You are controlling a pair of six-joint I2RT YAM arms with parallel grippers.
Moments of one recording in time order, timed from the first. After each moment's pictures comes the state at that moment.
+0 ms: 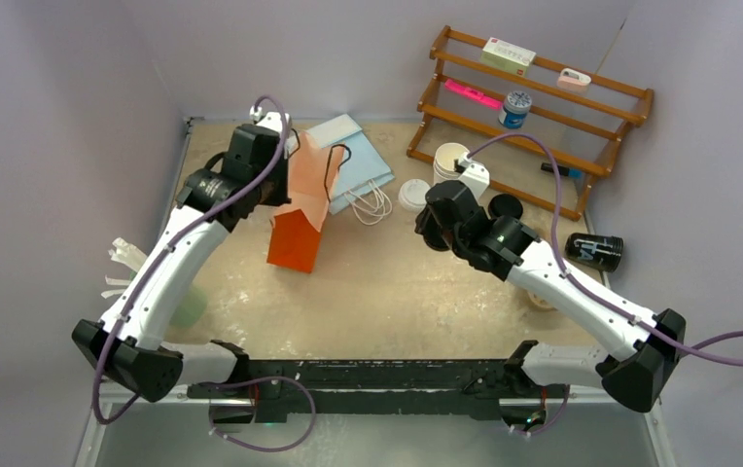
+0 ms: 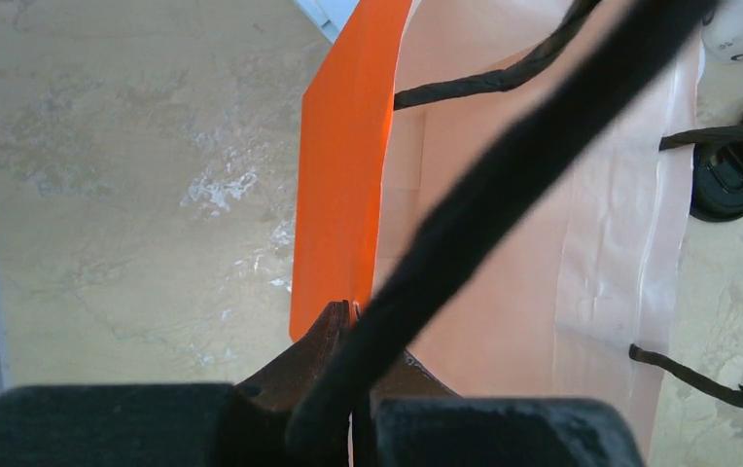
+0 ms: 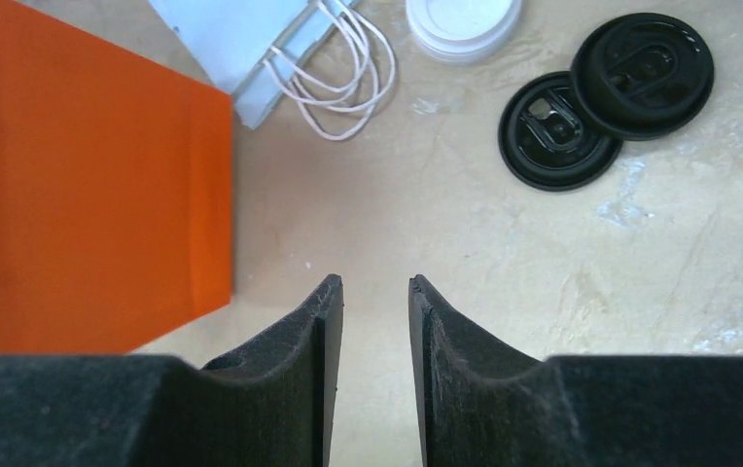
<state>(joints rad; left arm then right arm) -0.47 1.28 1.48 -0.91 -0.27 -0.23 0.82 1.21 1.17 -0.67 0.48 0.89</state>
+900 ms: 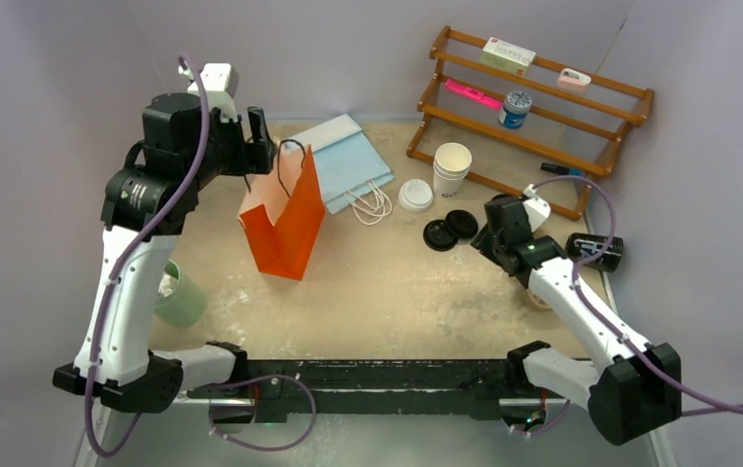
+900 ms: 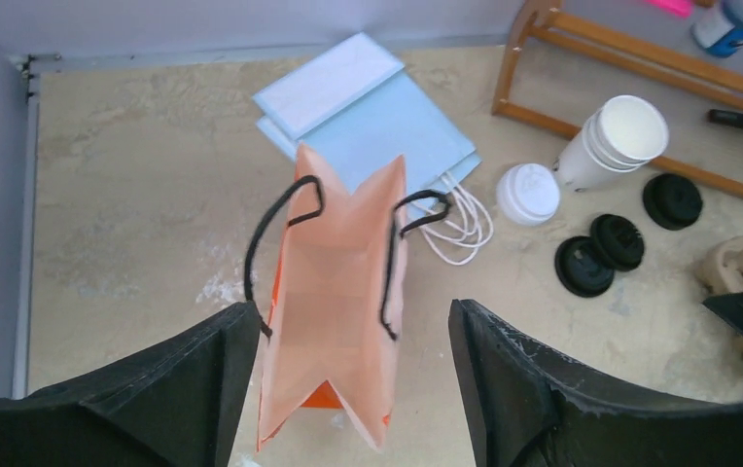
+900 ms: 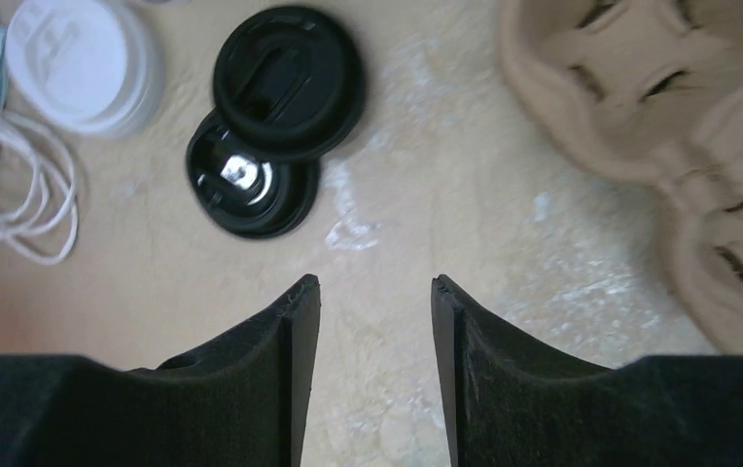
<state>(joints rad) -0.30 1.26 1.81 -0.99 -0.08 -0.18 0.39 1.10 0.80 -0.61 0.38 0.86</state>
